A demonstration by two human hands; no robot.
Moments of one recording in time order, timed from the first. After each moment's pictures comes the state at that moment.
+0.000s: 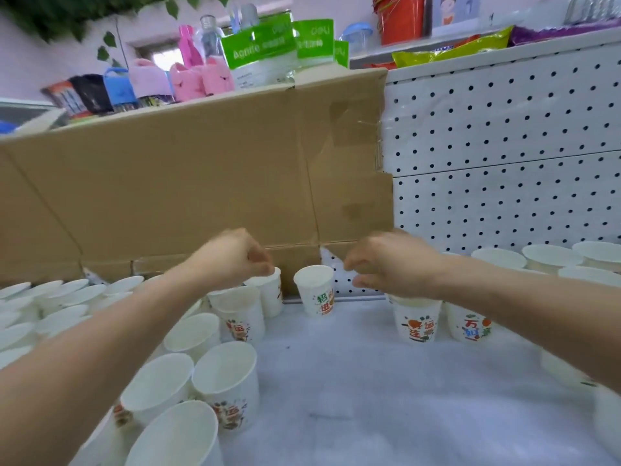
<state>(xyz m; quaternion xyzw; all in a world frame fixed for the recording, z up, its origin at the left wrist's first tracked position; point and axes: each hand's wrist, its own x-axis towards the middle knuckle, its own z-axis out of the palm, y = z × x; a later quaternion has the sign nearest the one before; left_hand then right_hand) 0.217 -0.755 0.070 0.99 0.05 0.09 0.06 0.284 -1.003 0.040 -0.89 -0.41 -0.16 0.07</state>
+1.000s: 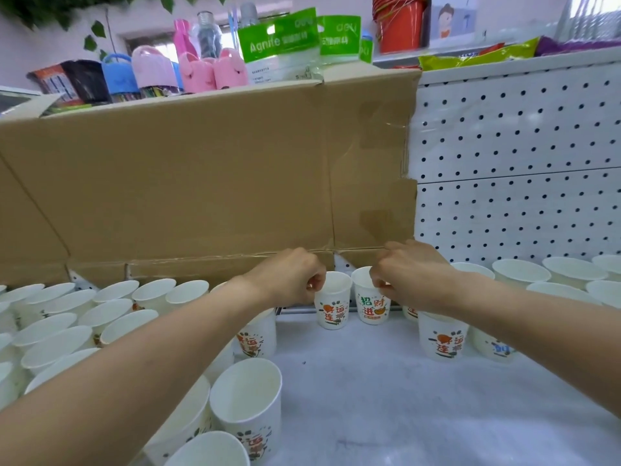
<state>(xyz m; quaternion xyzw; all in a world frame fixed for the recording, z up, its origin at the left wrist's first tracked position) 0.271 -0.765 0.031 0.98 -0.18 0.10 -0.05 0.308 -0.982 0.022 -0.88 -0.40 -0.22 -0.13</state>
